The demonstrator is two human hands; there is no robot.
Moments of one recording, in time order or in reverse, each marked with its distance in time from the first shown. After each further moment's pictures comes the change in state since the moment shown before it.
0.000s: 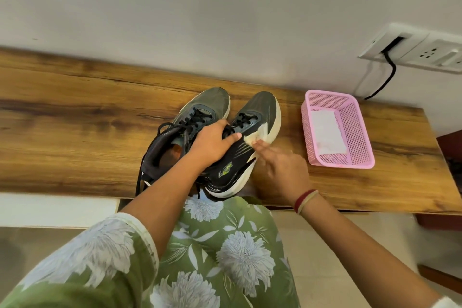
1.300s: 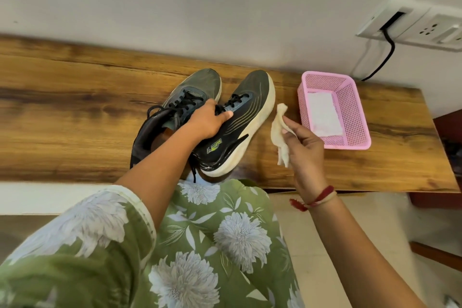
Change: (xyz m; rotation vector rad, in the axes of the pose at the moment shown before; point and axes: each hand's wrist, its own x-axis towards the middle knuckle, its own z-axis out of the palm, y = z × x) left_hand 0.016 0.002 -0.008 -0.098 -0.137 -0.202; right_hand -0.011 -0.003 -0.019 1.162 0.355 0.757
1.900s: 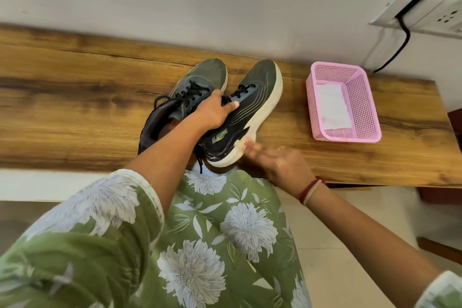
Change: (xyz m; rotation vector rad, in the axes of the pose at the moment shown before) left_hand -0.001 -0.001 0.000 0.001 0.007 -0.017; right_hand -0.006 0.048 -0.009 -1.077 -0.654 -1.133
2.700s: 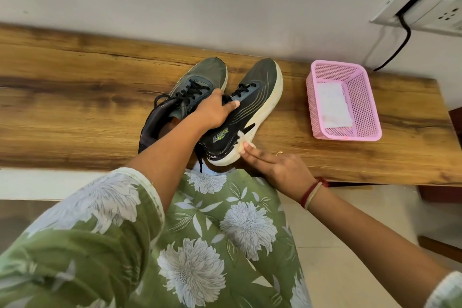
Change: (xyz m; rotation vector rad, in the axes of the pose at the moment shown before) left_hand -0.003 0.000 0.001 0.016 0.017 0.012; right_hand -0.009 -0.005 0.001 -0.045 -0.107 -0.029
